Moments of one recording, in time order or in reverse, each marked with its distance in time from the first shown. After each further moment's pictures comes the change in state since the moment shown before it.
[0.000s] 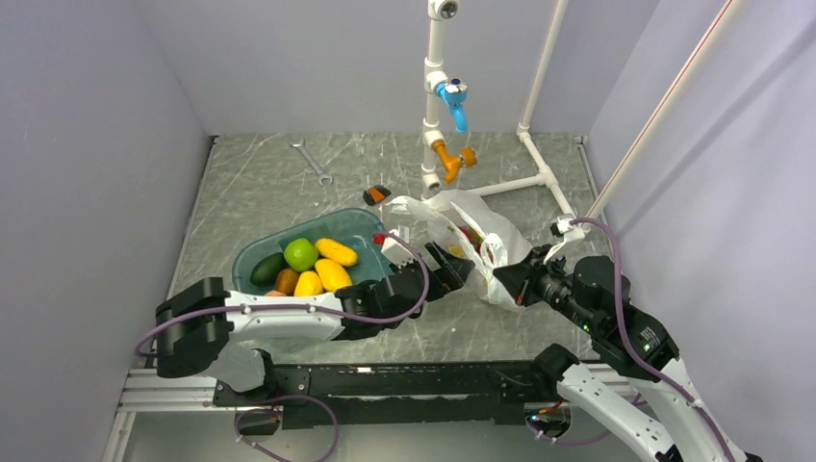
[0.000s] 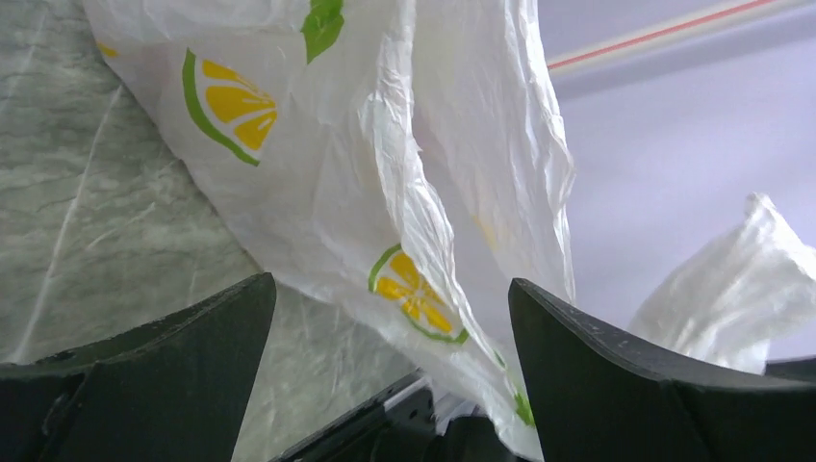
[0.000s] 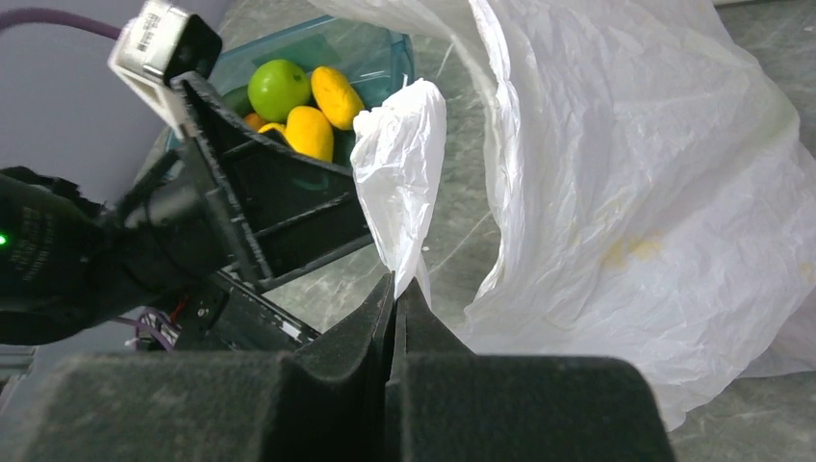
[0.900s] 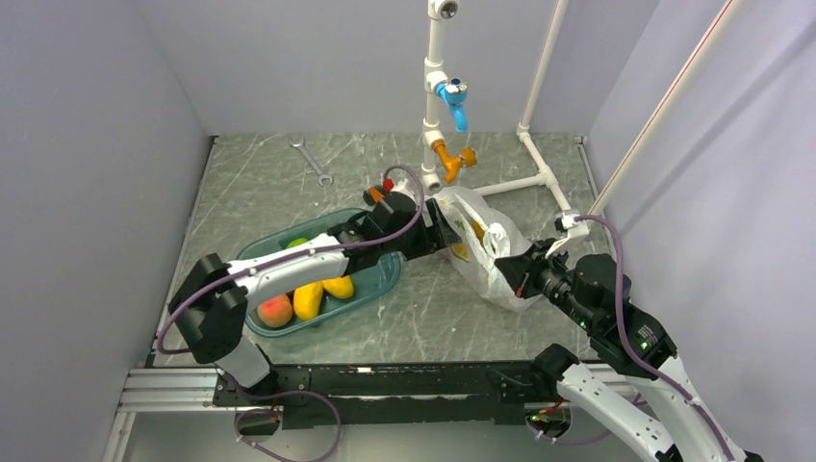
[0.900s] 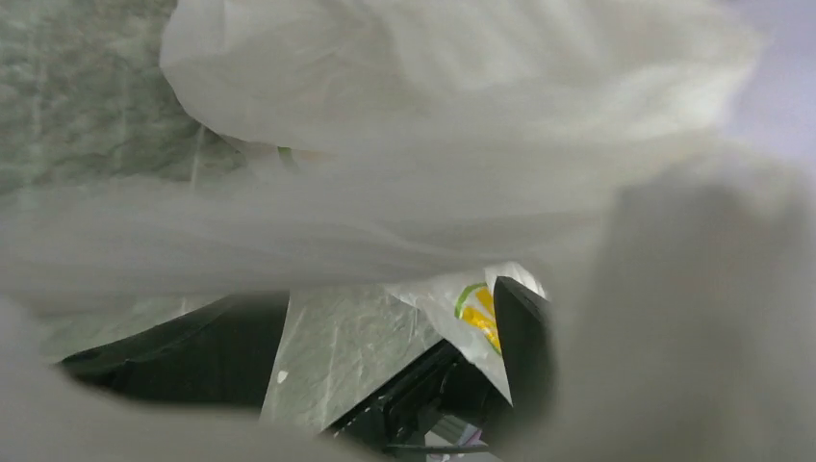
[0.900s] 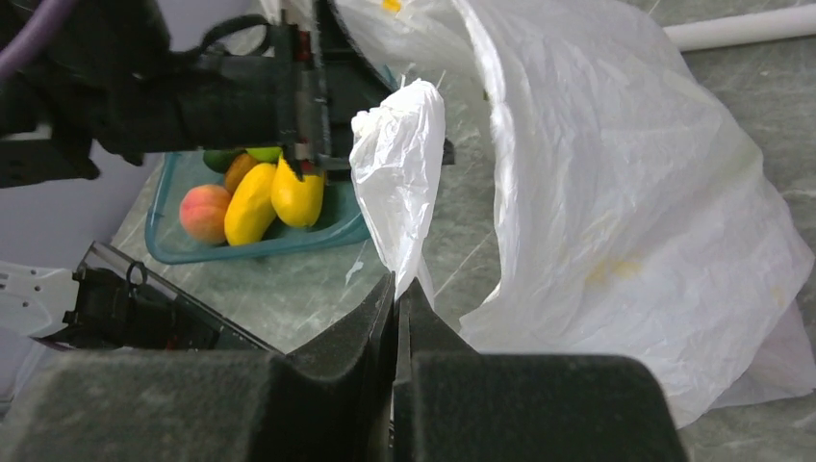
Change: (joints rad) left arm 0.381 0.113 0.317 -0.422 0.612 0.214; right arm 0.000 0.012 -0.003 0.079 0.060 -0.009
